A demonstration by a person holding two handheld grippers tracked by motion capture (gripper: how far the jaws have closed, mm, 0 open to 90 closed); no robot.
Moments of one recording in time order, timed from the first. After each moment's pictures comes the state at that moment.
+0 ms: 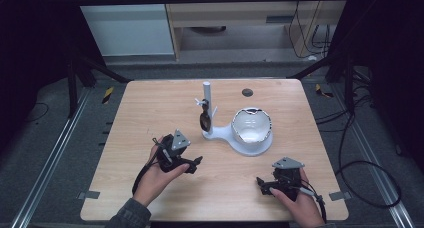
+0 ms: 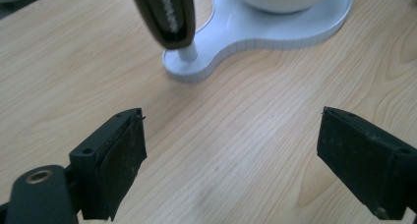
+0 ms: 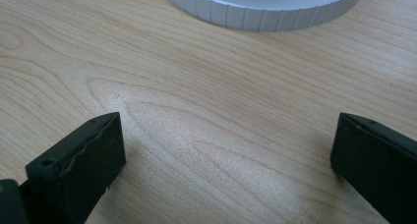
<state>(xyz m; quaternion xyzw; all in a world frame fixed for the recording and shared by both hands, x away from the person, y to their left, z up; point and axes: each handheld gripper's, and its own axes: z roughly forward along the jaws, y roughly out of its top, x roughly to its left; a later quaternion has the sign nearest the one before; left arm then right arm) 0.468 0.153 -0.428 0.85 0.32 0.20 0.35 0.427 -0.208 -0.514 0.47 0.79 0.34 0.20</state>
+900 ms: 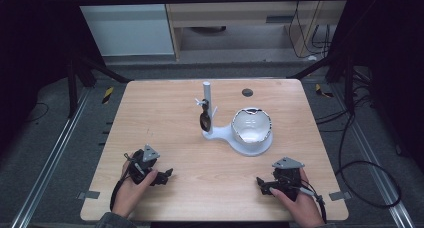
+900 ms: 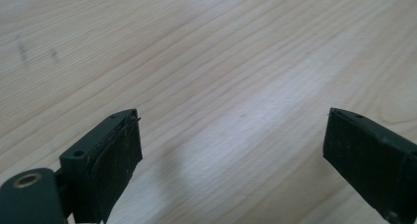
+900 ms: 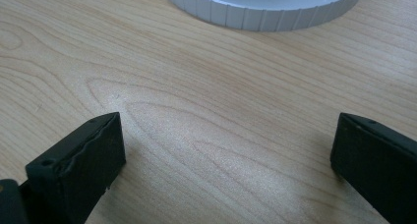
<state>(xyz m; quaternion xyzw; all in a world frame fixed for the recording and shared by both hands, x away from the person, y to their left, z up) 0.463 0.240 -0.486 0.84 0.41 0.20 0.31 0.427 -0.208 -0.514 0.47 0.79 0.34 0.20</state>
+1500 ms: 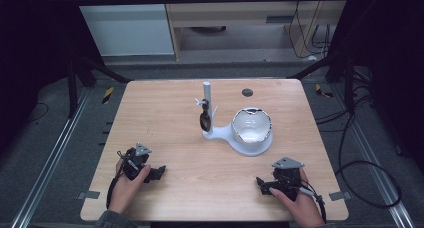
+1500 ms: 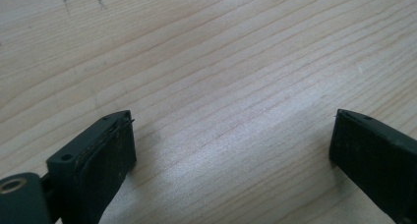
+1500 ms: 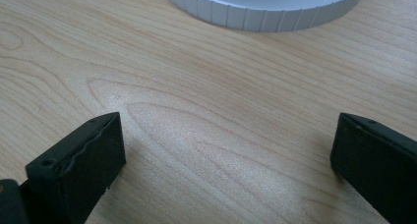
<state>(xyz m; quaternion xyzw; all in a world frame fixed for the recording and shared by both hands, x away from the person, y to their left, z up) 0.478 0.263 -0.501 0.82 0.46 0.18 0.30 0.427 -0.207 -0.514 0.47 0.79 0.34 0.20</state>
